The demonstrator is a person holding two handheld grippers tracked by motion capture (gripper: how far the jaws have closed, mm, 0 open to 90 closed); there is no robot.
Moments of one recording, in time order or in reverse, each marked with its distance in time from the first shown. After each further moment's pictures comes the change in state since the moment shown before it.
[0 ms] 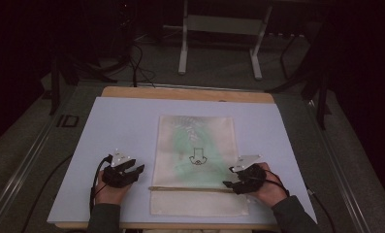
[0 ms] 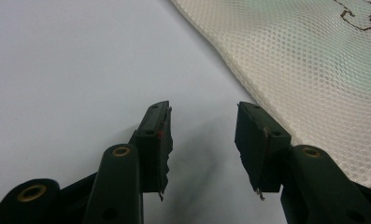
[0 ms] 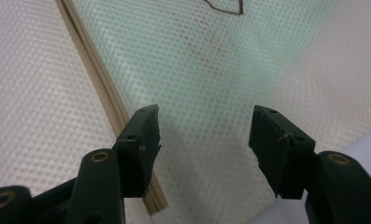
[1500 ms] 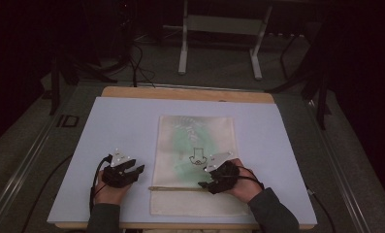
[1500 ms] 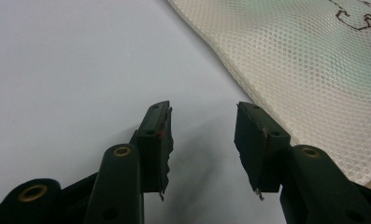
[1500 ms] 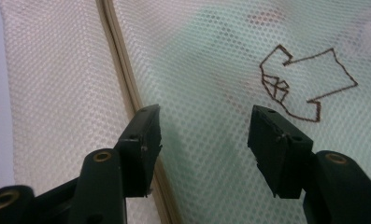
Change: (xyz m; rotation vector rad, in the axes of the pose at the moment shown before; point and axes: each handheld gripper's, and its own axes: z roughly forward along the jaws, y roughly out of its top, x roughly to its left) left arm 0.001 0.000 -0.001 -0.001 -0.011 0.005; right arm 0.031 0.059 0.033 -0.017 0.096 -0.114
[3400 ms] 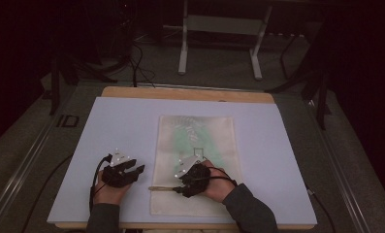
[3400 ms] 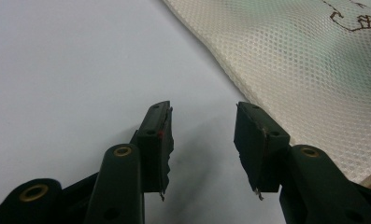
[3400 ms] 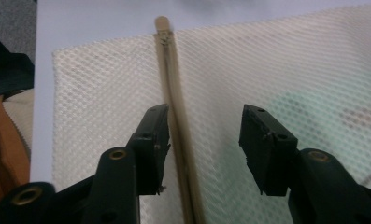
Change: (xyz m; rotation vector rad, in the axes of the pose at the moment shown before) left arm 0.001 0.001 -0.001 -0.001 -0.017 0.001; right arm 0.031 0.055 0.046 0.007 0.127 -0.116
